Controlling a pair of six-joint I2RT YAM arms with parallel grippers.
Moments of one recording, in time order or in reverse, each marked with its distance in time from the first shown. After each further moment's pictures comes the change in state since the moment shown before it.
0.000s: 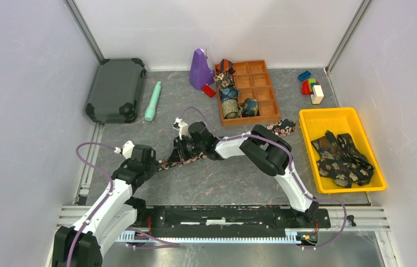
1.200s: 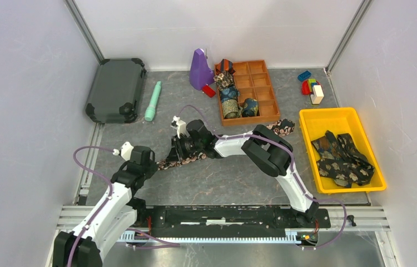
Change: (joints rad) left arm 0.000 -0.051 -0.040 0.053 -0.001 -0.059; right arm 0.003 -0.012 0.035 -0.055 -0.010 0.000
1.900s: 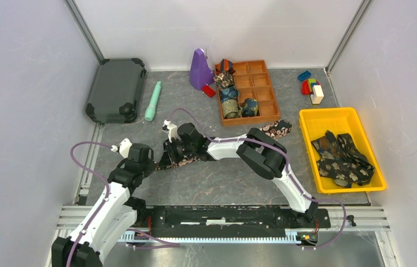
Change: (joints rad) left arm 0.000 -0.029 0.078 -0.112 -0.024 0.071; right arm 0.061 0.033 0.098 -0.056 0.024 -0.003
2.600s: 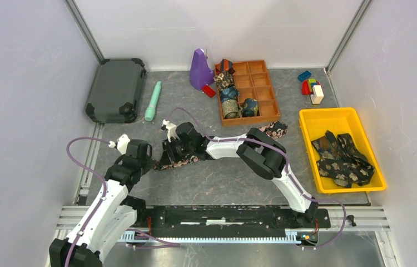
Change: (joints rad) left arm 0.000 0.005 0.093 -0.083 -0.018 0.019; right arm 0.006 0.008 0.036 -0.060 0.032 -0.027
